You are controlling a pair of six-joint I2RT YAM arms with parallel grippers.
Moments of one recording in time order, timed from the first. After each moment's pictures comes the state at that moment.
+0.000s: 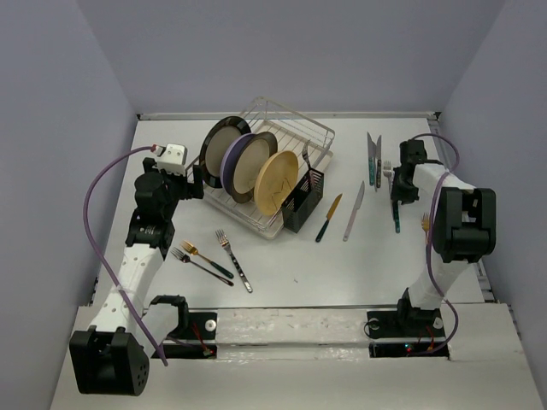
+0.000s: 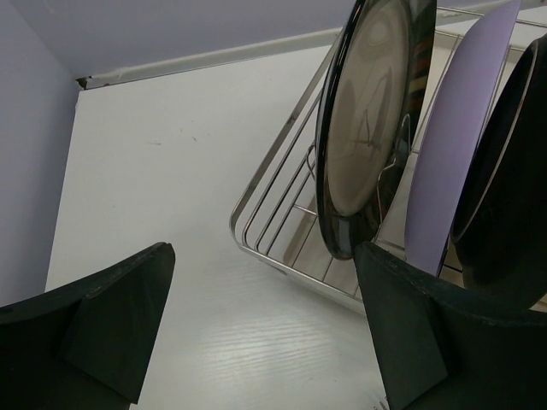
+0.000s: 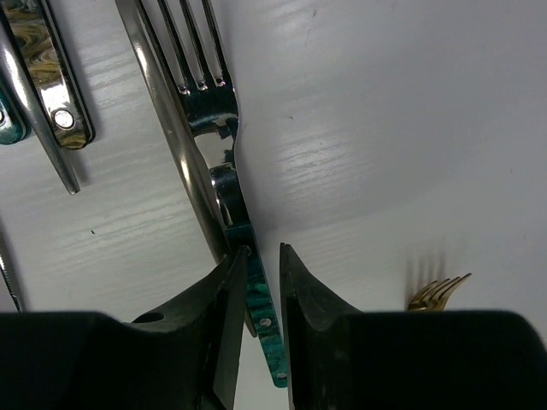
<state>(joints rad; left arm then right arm) -0.06 0.92 0.66 0.08 0.05 0.11 -0.07 1.80 1.19 -0.53 0.22 0.16</state>
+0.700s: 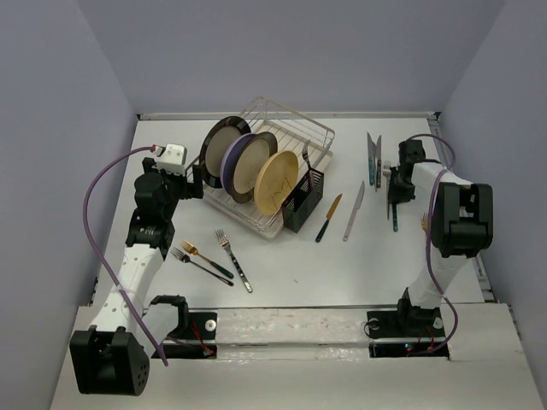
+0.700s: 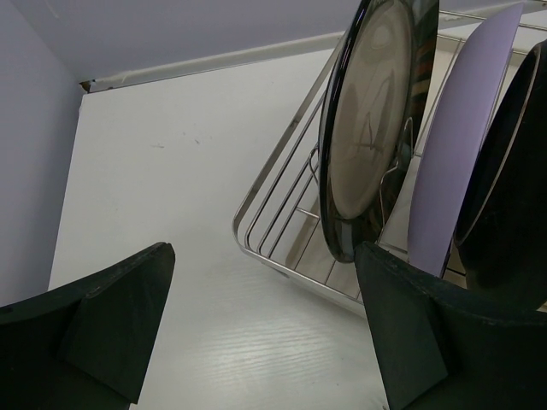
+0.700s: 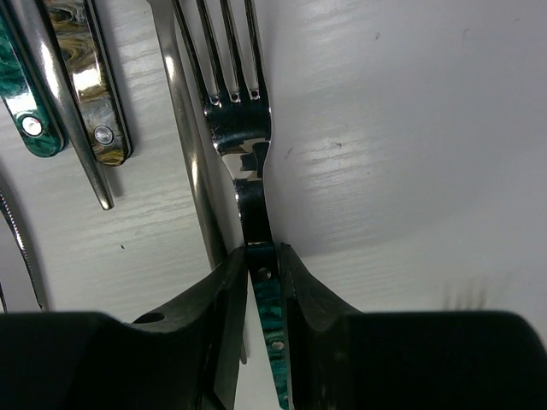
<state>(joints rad) -0.06 0.92 0.65 0.10 0.05 0.11 -0.07 1.86 1.21 -0.50 0.10 0.14</state>
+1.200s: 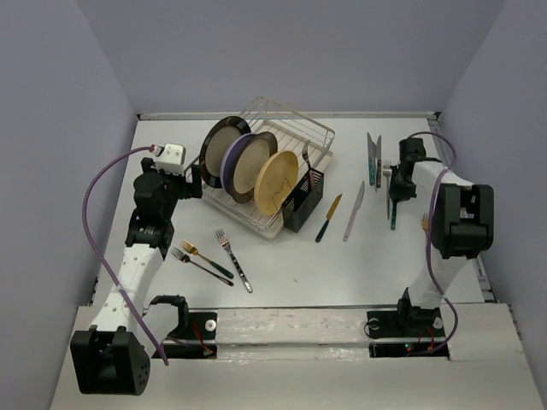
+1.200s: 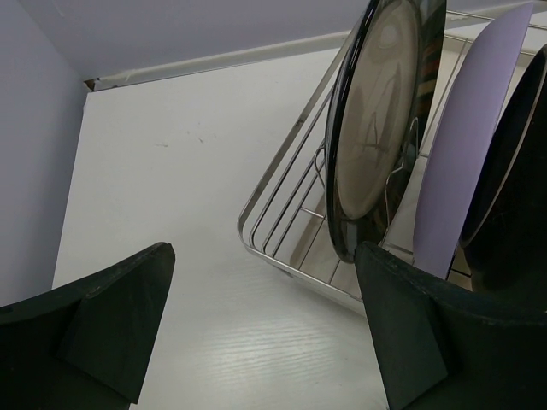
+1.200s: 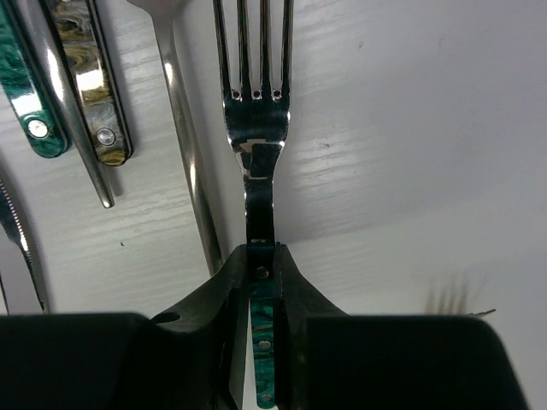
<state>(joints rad) -0.05 0.92 0.65 0.10 0.05 0.11 -0.07 1.86 1.22 -0.51 0.16 0.14</state>
